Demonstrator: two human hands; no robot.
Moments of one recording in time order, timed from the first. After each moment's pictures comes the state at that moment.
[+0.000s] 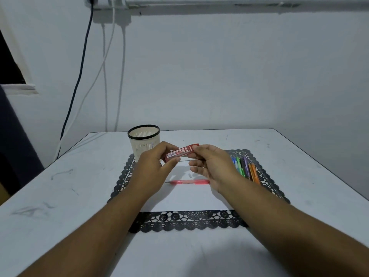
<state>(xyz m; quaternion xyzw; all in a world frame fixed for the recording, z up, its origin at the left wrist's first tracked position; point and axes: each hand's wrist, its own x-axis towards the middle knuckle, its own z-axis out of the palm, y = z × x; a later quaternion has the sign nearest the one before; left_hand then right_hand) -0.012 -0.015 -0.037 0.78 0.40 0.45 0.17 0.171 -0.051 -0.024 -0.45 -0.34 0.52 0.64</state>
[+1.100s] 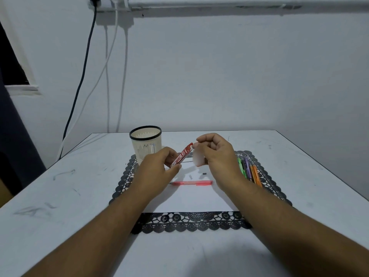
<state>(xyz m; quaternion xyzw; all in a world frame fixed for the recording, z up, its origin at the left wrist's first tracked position) -0.009 -0.012 -0.040 0.78 0.45 0.39 0.18 0.174 -0.057 -0.015 -0.45 -0.48 0.35 0.67</state>
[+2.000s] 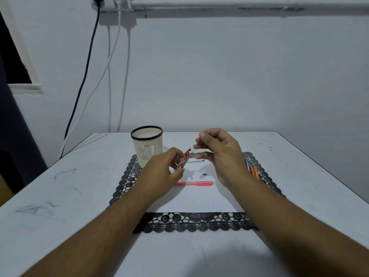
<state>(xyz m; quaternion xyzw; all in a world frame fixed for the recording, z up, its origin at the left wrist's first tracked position) -0.006 -0.016 -0.039 0.83 0.39 0.37 0.16 0.178 -0.058 -0.001 -0.36 -0.46 0.42 0.70</state>
